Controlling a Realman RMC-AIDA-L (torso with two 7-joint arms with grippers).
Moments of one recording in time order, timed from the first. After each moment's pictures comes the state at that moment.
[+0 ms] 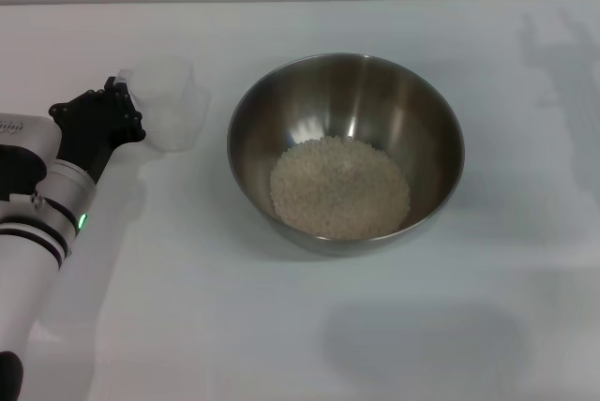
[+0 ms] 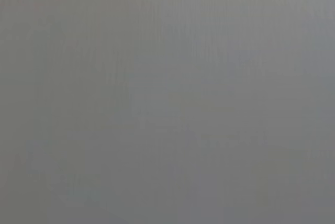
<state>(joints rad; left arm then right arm) -0.44 -2.08 -0.72 -0.42 2.05 0.82 0.13 0.57 2.06 -1.93 -0.21 0.63 -1.42 0.10</state>
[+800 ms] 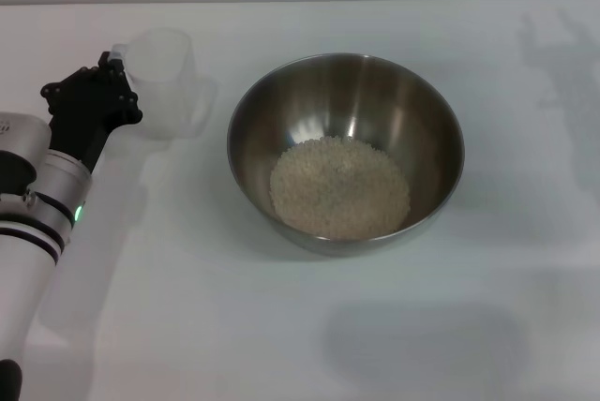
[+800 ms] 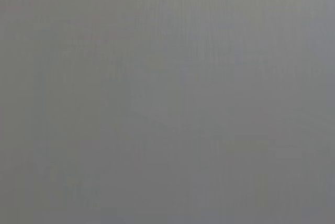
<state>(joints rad) -0.43 -2.08 -0.70 -0.42 2.07 0.94 0.12 0.57 2.06 -1.93 -0.20 0.63 -1.42 0.10</state>
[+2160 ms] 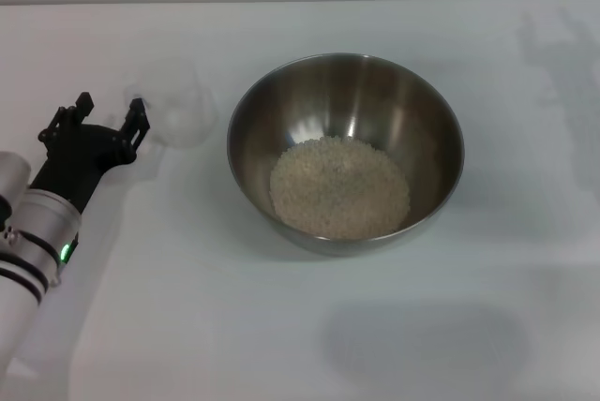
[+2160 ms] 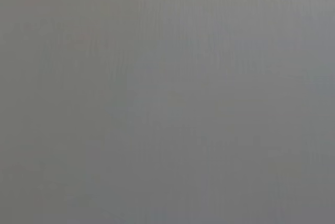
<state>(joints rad) -0.37 -2.07 -0.69 -0.40 2.16 0.91 -0.05 0.58 2.05 -1.93 -0.20 0.63 -1.41 0.10</state>
